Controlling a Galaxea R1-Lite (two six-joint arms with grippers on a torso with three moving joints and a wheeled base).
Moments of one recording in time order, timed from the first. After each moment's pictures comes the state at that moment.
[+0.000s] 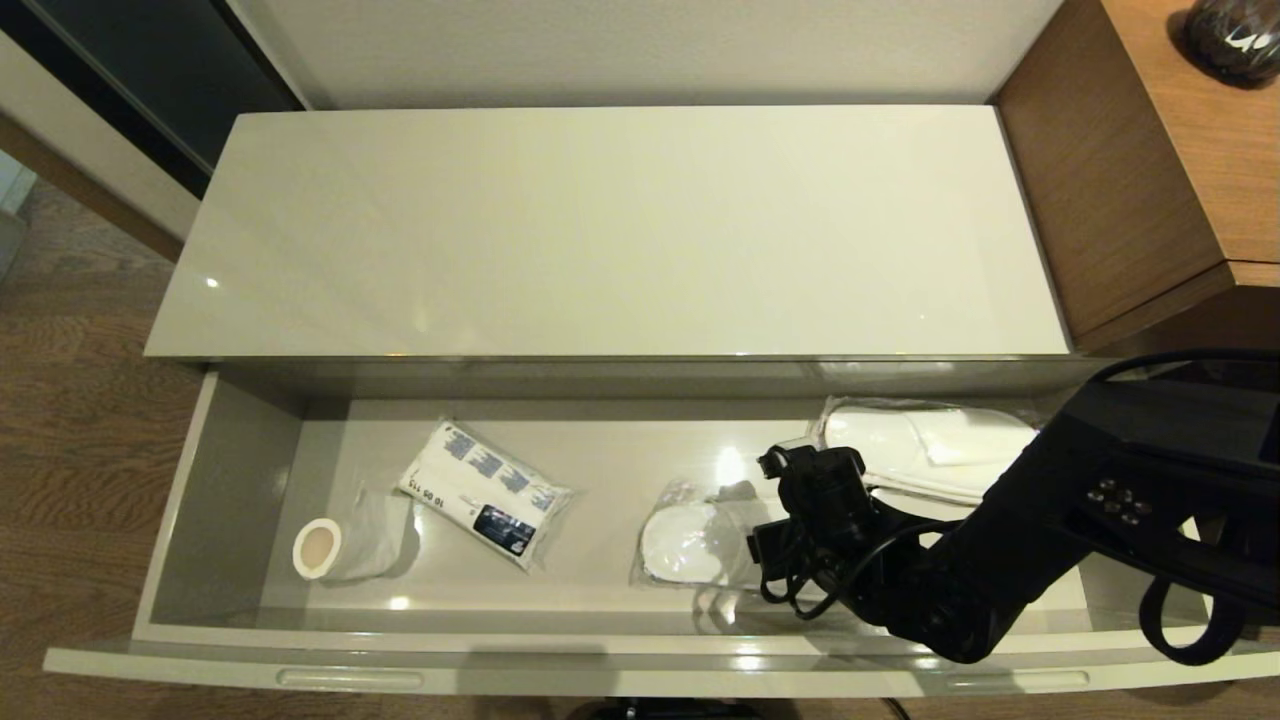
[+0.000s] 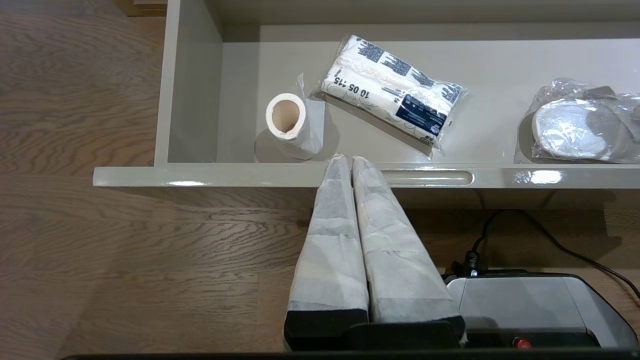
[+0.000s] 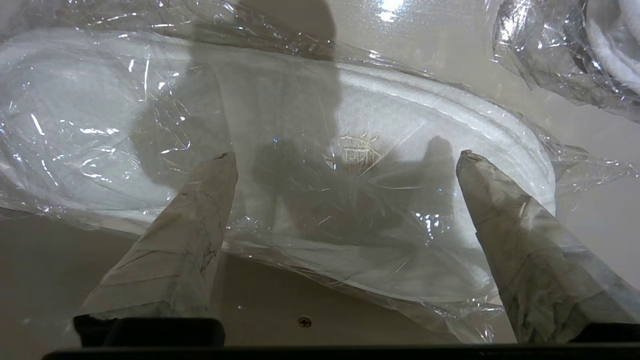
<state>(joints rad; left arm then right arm) 0.01 0.00 0.00 0.01 0.01 0.00 0.59 2.23 -0.86 -0.69 -0.39 0.14</state>
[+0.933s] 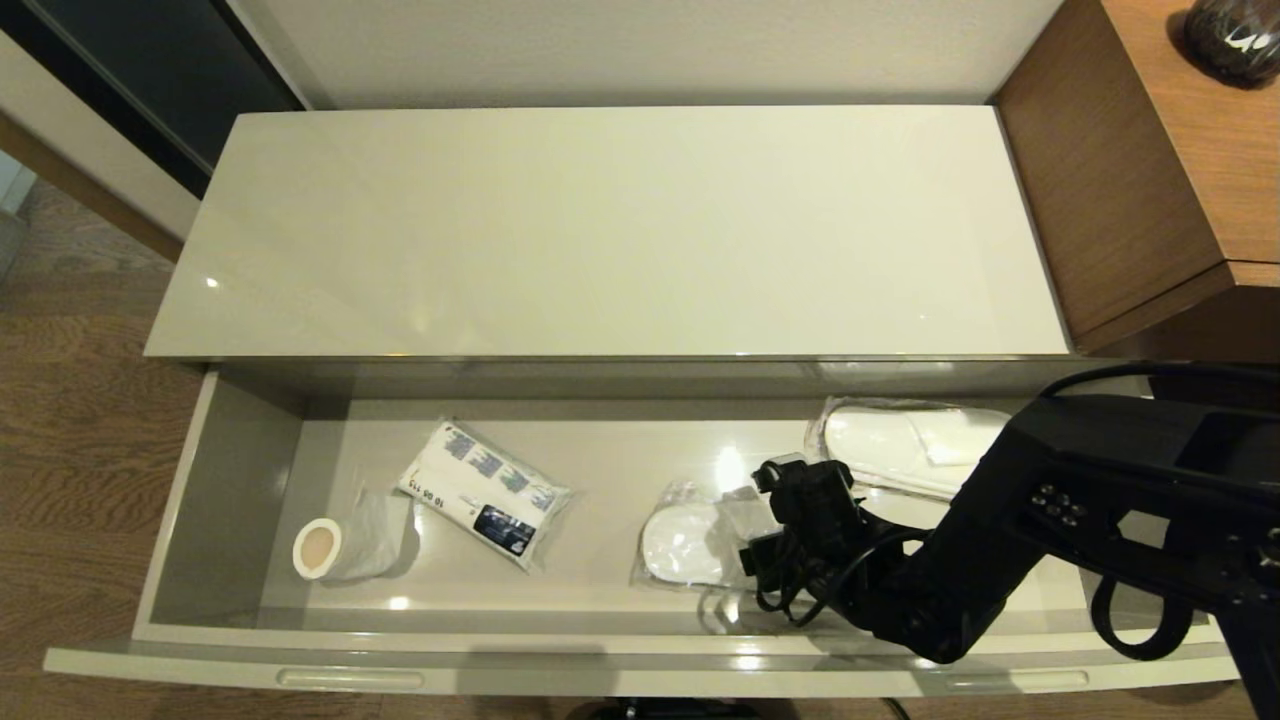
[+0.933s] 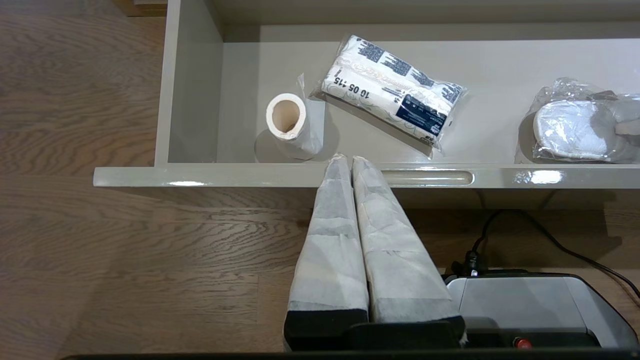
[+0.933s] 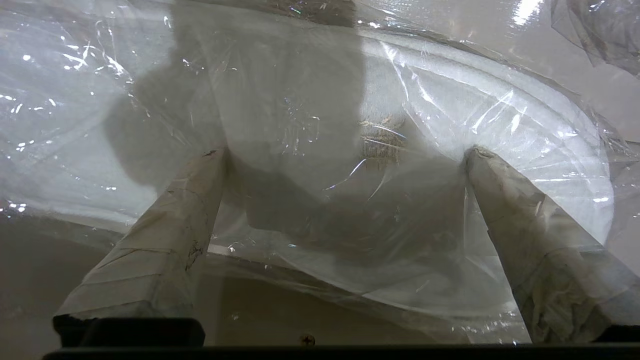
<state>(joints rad) 0.01 0.00 0.00 0.01 0.01 0.00 0.58 2.32 -0.89 -0.69 -0.35 0.14</state>
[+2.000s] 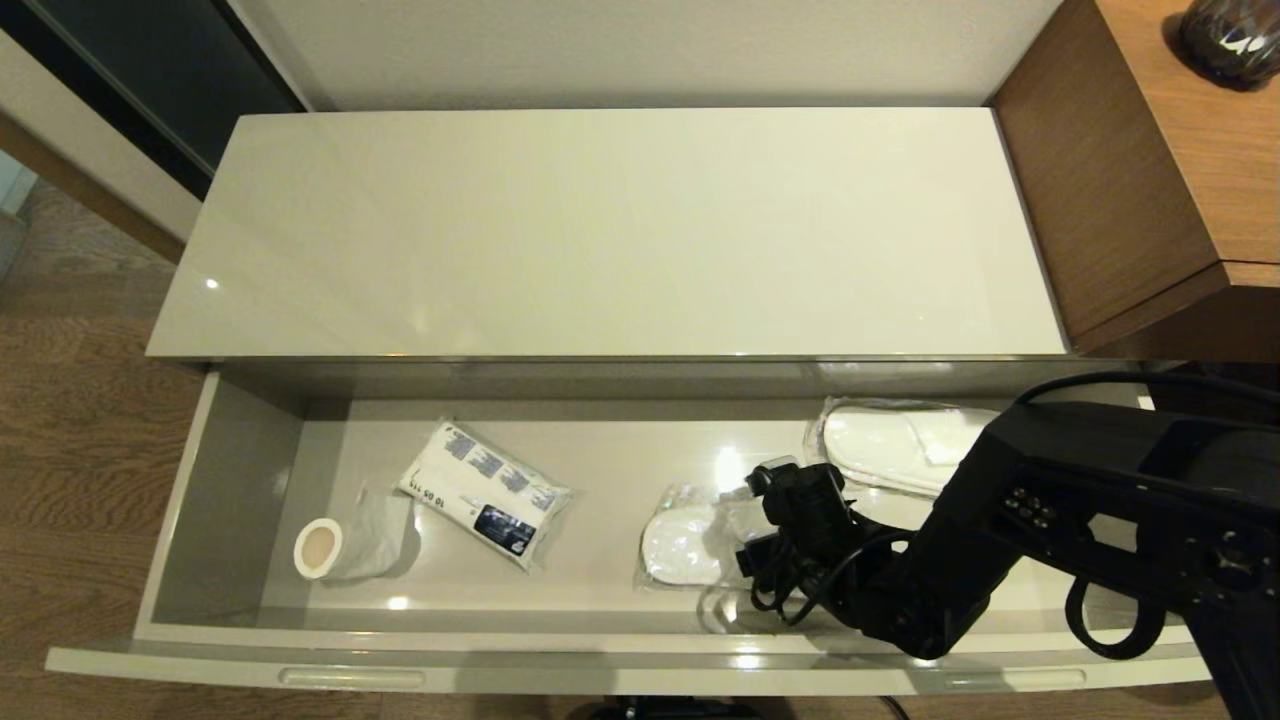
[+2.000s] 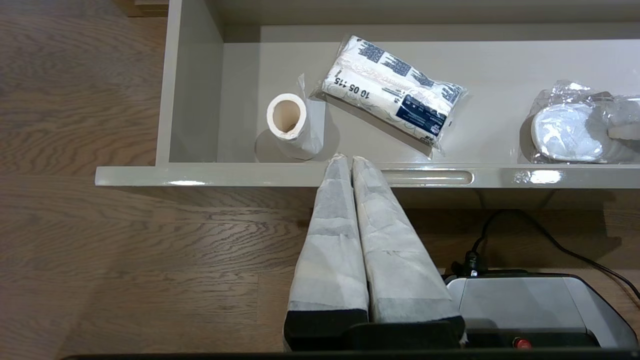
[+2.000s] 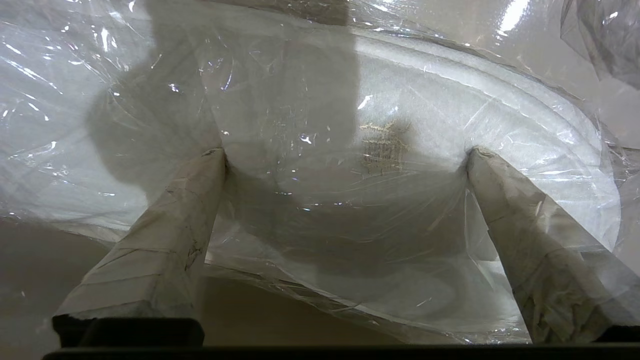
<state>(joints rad) 0.01 0.00 0.00 0.01 0.01 0.00 0.56 2.37 -0.92 -0.69 -0.36 0.08</state>
